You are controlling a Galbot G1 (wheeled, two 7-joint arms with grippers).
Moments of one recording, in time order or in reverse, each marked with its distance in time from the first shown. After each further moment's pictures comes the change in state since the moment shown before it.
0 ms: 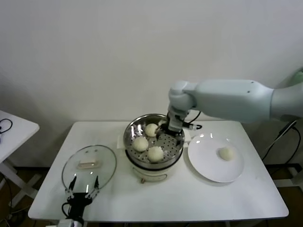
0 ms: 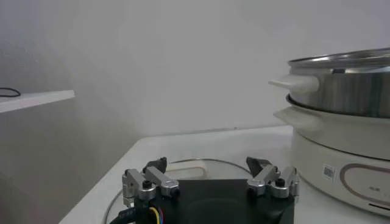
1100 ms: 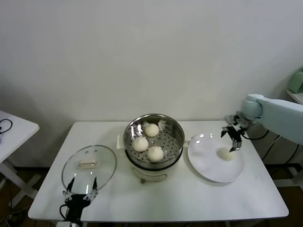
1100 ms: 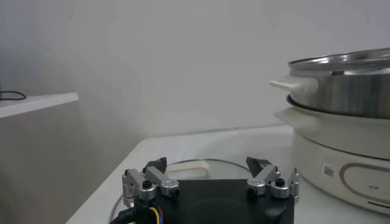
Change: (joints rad) left arm 0.028 0.002 -0.007 -0.025 0.000 0.001 -0.003; right arm -0.351 -0.339 0.126 -0.358 0.029 -0.373 0.013
